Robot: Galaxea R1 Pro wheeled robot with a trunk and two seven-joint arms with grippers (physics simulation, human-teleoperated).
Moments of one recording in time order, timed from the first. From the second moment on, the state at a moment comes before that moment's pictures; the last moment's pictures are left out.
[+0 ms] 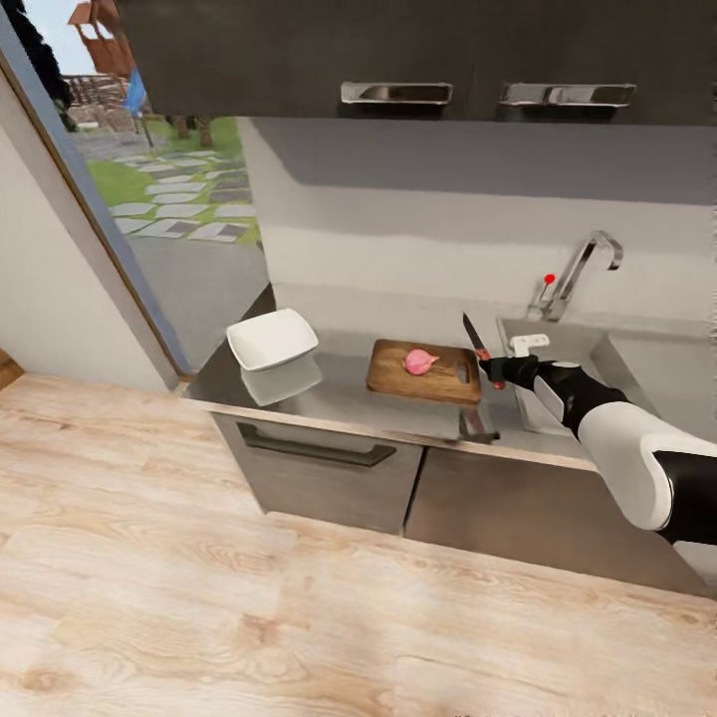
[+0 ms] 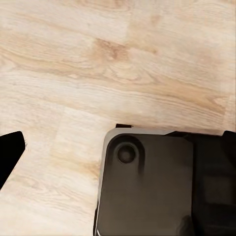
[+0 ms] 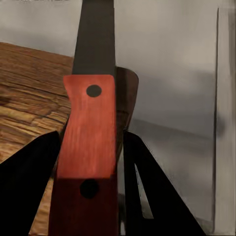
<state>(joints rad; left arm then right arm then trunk) 0.31 0.02 -0.09 -0.82 0.13 -0.40 0.13 -1.41 -0.18 -0.06 -0.12 0.12 0.11 0.29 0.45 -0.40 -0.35</state>
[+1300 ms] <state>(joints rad) 0.31 0.02 -0.09 -0.82 0.13 -0.40 0.13 -1.40 -0.08 -0.05 -0.13 0.28 -0.01 -0.02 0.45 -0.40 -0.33</state>
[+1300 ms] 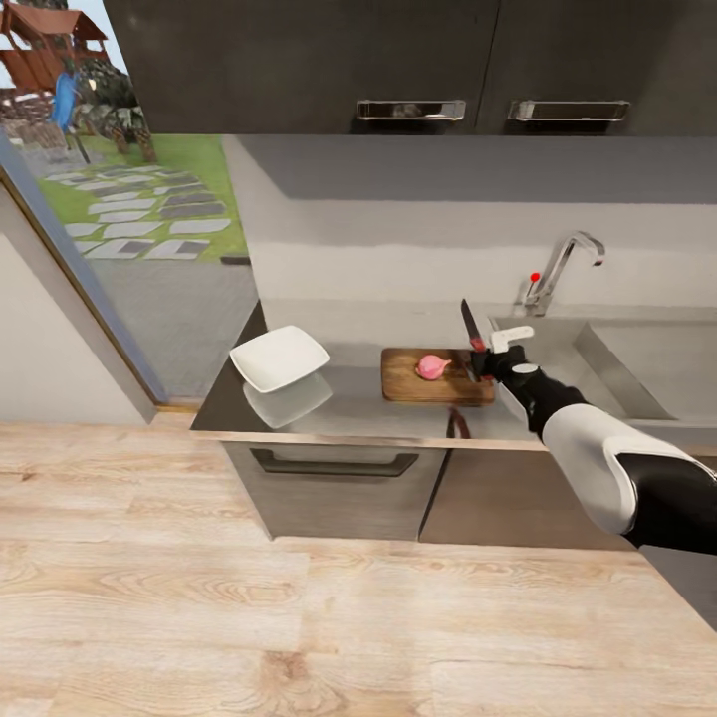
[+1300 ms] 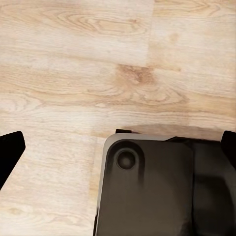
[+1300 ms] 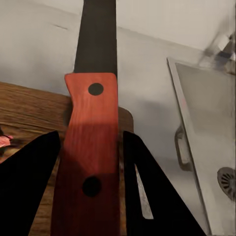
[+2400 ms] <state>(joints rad) 0.31 0.02 -0.09 -0.81 0.13 -0.40 0.13 -1.33 -0.06 -0.09 -0.18 0.40 -0.13 -0.19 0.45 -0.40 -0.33</state>
